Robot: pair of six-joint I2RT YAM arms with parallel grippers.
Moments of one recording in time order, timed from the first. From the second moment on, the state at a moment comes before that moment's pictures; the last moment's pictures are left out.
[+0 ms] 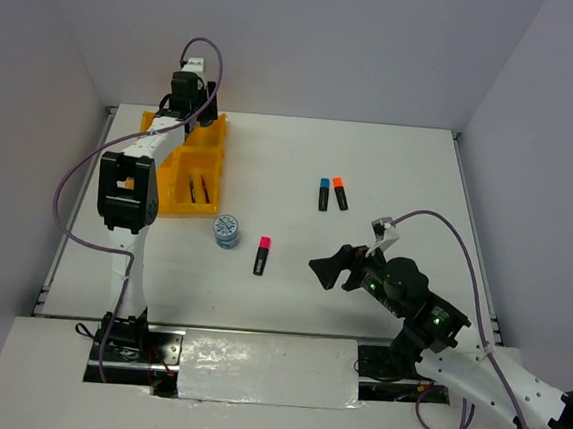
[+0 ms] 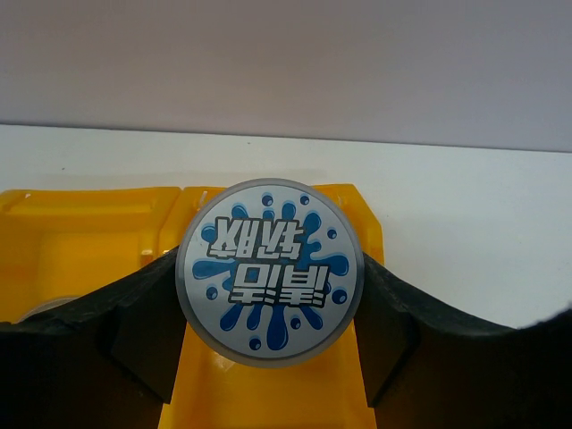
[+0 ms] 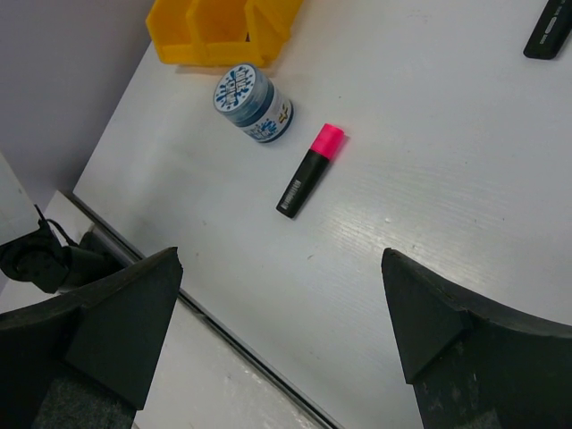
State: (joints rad) left arm -0.06 2.27 1.92 -0.07 -0.10 -0.11; right arm 0.85 0.47 0.43 -0.22 0.14 0.63
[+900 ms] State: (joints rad) left arm -0.04 2.36 1.93 -0.04 -0.04 -0.12; right arm 0.85 0.56 0.40 -0.11 0.09 0.63
